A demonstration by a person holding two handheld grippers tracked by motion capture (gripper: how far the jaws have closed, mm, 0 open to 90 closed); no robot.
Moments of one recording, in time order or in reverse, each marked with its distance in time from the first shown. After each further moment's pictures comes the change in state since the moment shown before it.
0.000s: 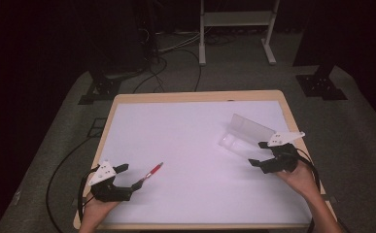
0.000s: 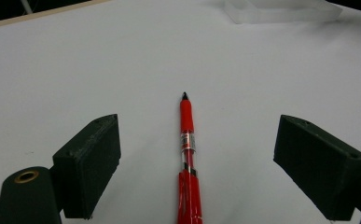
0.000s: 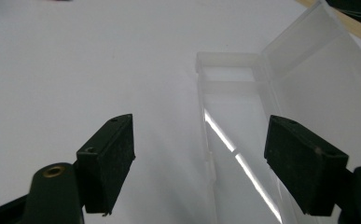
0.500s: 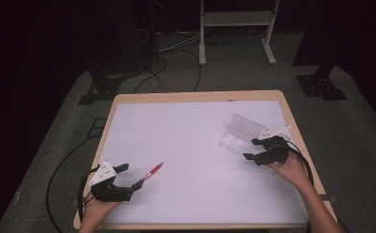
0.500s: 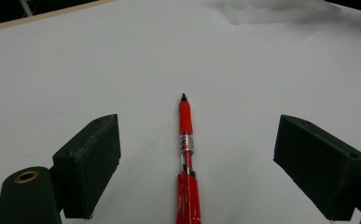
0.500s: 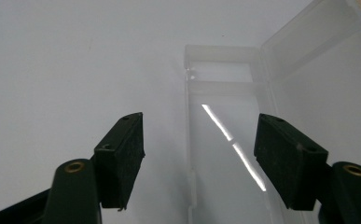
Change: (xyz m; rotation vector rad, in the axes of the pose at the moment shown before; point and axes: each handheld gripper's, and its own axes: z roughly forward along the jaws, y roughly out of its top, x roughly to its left) left arm -0.001 0.001 -0.001 -0.004 0.002 0.009; right arm -0.017 0.011 0.030 0.072 0.010 -0.021
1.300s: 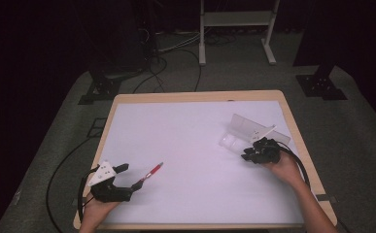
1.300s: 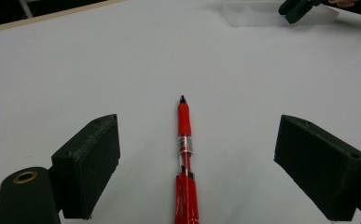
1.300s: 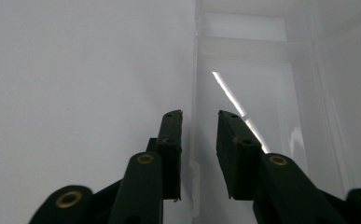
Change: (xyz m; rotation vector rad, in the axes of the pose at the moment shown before) left arm -0.001 0.000 -0.001 -0.009 -0.002 -0.009; right arm -0.007 -0.009 0.037 0.133 0.065 -0.026
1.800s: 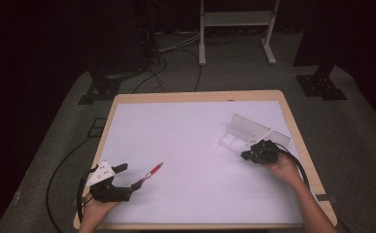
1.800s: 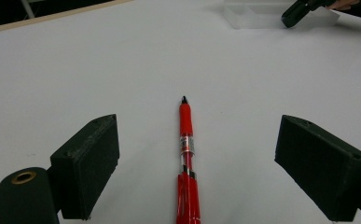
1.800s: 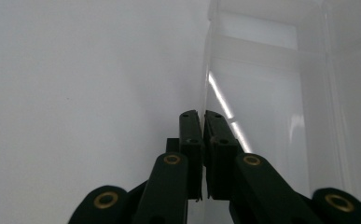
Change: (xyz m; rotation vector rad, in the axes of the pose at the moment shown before) left arm 0.001 0.000 -0.002 -0.006 0.004 -0.007; right arm 0.008 0.002 0.003 0.020 -0.024 -0.099
